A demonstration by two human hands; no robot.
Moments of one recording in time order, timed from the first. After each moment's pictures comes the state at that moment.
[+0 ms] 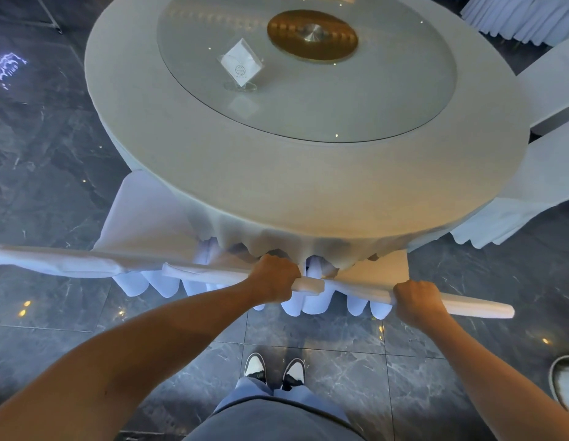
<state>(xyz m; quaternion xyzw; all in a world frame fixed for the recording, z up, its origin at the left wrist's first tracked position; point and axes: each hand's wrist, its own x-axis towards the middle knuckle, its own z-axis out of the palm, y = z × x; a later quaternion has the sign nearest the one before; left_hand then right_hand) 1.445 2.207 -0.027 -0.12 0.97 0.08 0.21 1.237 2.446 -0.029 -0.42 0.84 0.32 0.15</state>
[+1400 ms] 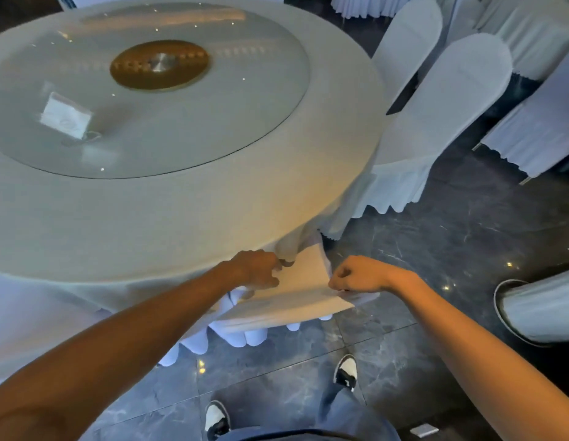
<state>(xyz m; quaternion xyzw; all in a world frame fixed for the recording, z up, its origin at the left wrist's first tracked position) 1.172 2.365 0.000 -0.05 0.93 0.15 0.33 1.053 2.605 0.010 -0.34 0.82 -0.11 0.45</state>
